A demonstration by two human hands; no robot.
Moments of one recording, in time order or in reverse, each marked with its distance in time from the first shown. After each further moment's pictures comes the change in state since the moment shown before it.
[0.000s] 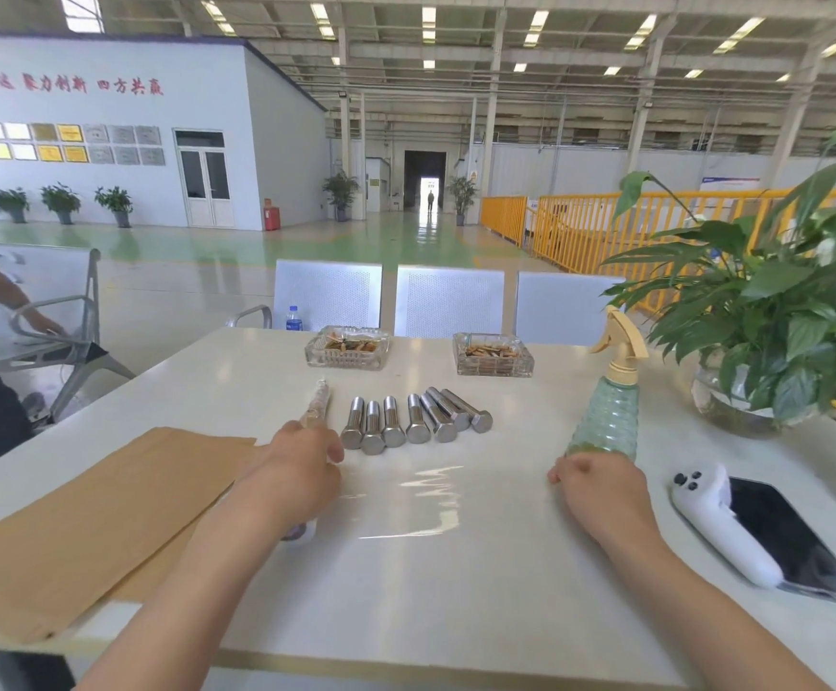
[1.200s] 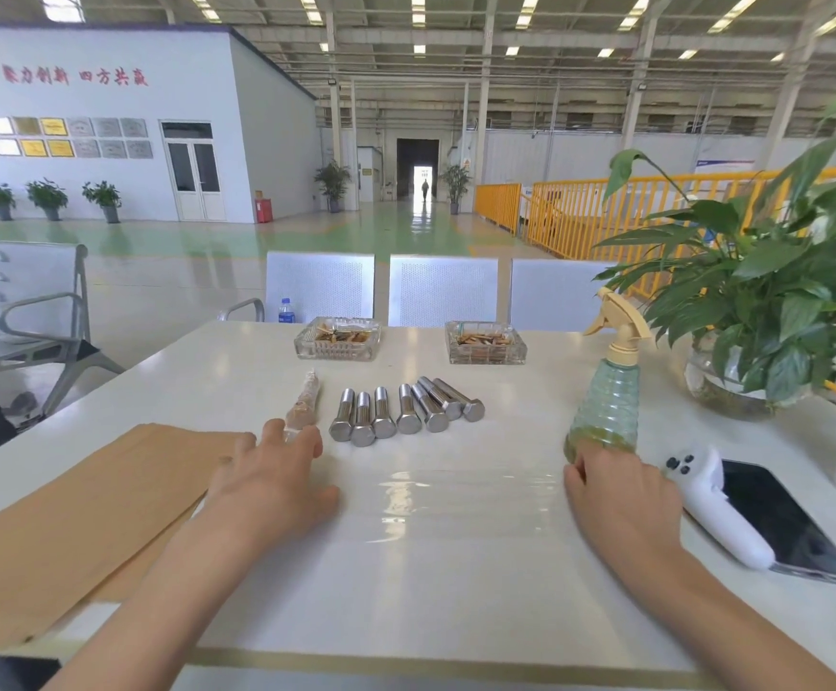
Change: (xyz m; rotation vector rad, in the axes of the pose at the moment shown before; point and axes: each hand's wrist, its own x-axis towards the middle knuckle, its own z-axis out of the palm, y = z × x) left_hand -0.018 -0.004 0.011 0.211 0.057 -0.003; right_hand -0.006 0.023 -0.010 -0.700 0.178 -0.328
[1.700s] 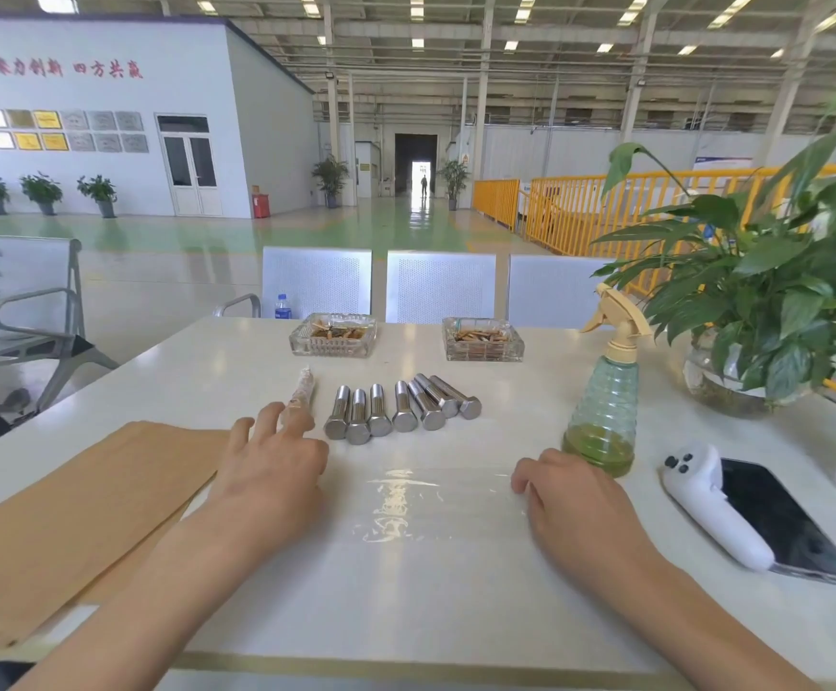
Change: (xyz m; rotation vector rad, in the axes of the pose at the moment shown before) left_hand -0.001 0.009 -0.004 0.293 0.097 0.188; right_hand -0.017 -0.027 -0.017 0.140 -0.169 -0.308
